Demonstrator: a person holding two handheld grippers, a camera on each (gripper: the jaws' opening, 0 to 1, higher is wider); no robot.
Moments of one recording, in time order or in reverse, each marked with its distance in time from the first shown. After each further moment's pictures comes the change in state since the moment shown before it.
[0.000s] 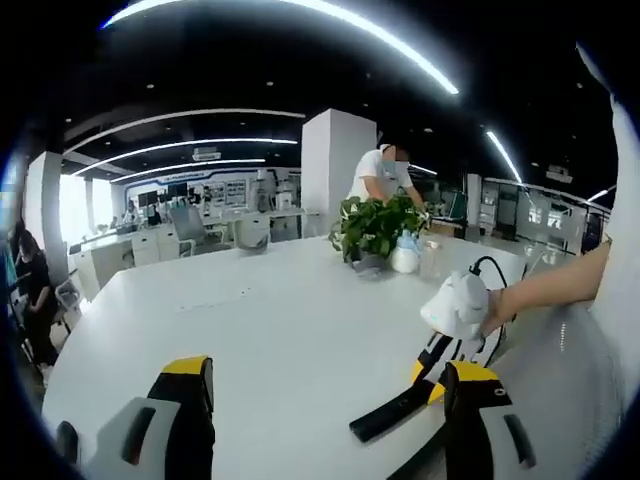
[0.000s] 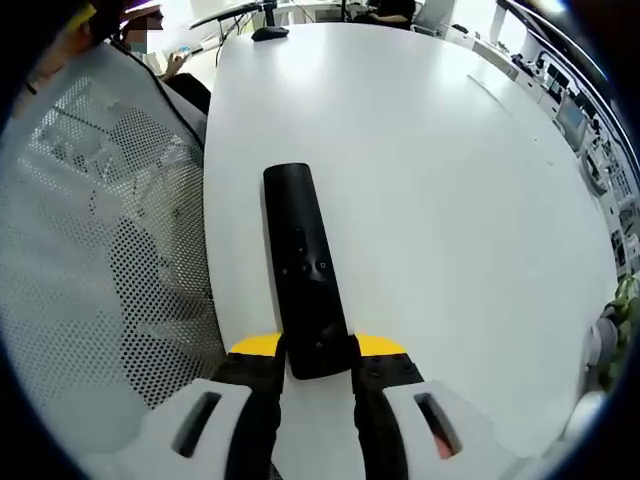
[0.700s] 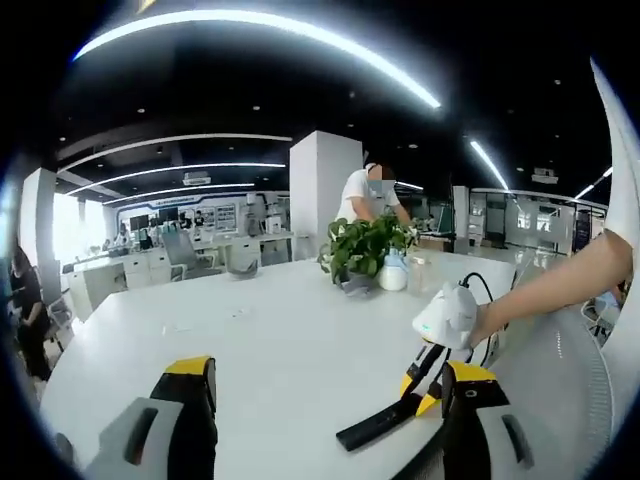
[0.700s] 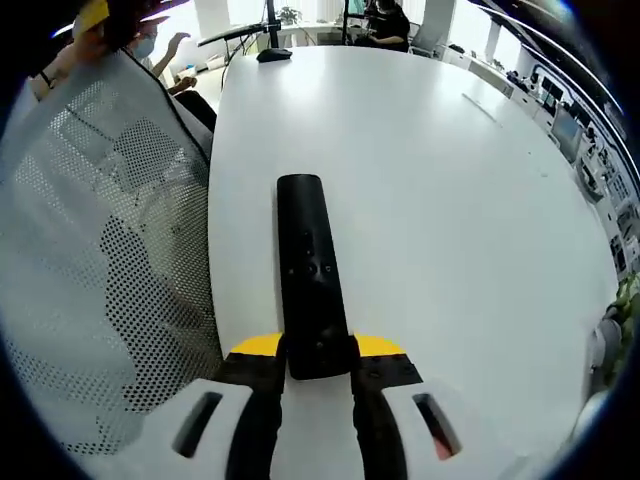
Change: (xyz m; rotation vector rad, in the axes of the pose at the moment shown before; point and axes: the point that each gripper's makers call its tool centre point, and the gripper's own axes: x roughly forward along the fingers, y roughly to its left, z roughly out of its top) left arm -0.007 -0.017 0.008 -0.043 -0.052 -0.116; right arm 0.003 -0.007 0.001 -0.021 -0.107 -0.005
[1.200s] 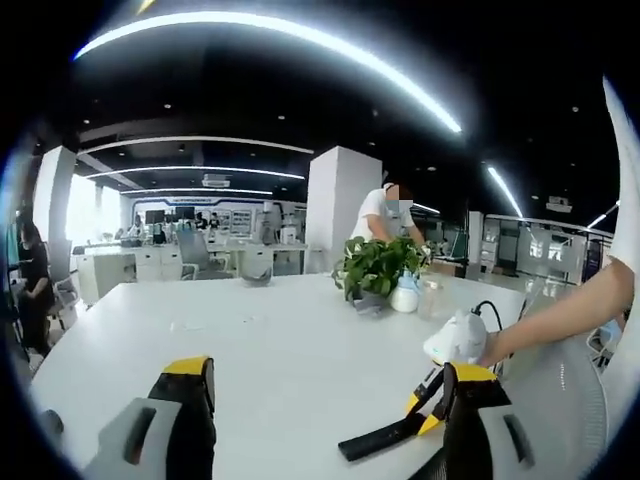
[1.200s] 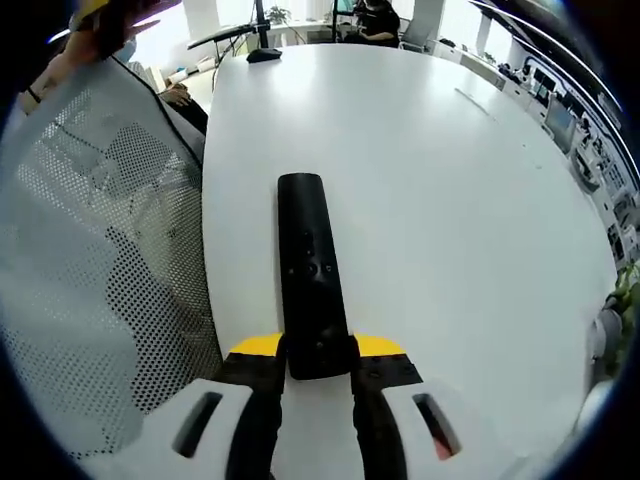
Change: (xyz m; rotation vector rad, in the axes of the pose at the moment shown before) left arm -0.007 0.024 0.009 -0.081 -0.069 0.099; right arm 0.003 -0.001 0.000 0.037 0.013 -0.017
